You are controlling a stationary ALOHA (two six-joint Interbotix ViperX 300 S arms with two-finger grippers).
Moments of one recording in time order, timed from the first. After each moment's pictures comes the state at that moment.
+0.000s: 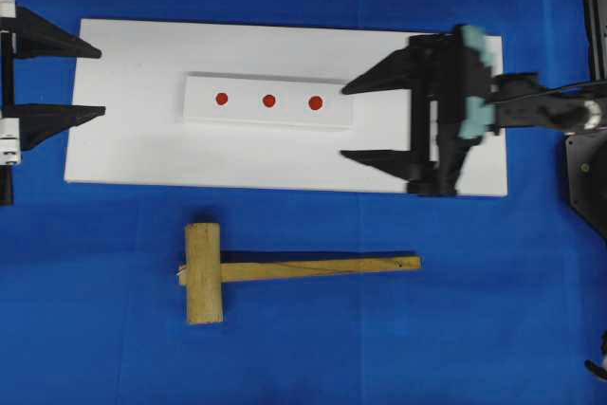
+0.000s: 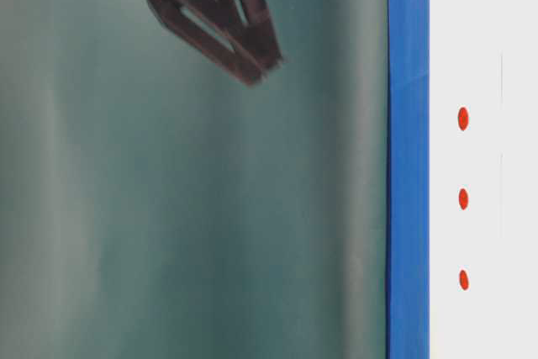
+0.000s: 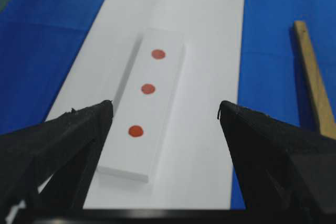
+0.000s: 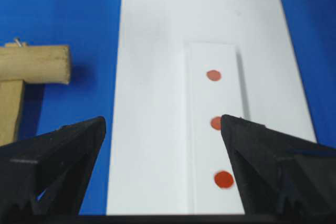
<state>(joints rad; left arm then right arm) 0.15 -0.97 1.18 -0.01 0.07 -0.01 0.00 -0.40 0.85 1.20 -0.12 -1.07</state>
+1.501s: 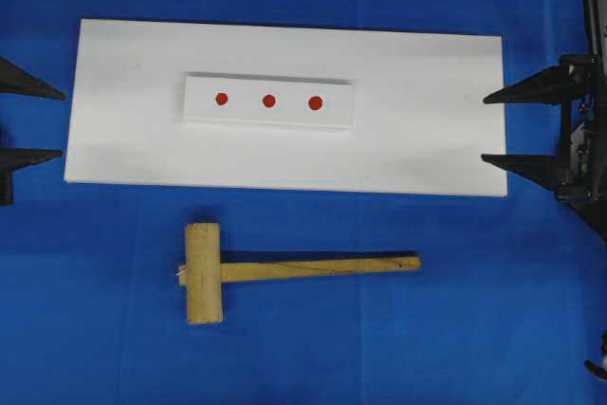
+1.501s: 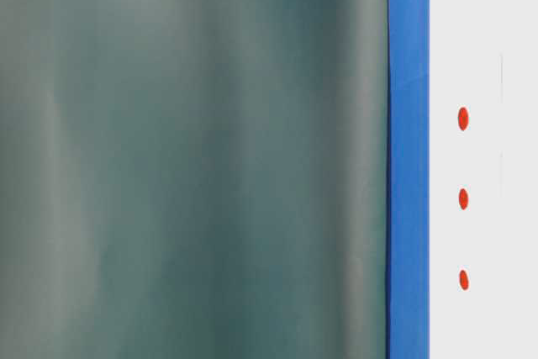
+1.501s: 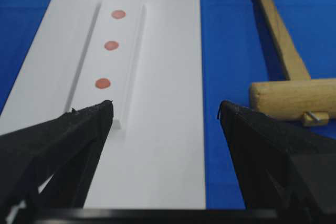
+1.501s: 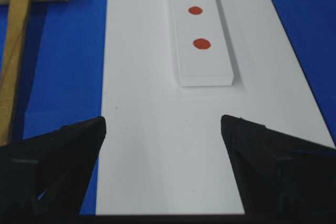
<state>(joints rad) 0.05 -1.27 1.37 -0.01 0.18 0.05 0.01 -1.06 1.41 1.26 -0.15 -1.07</state>
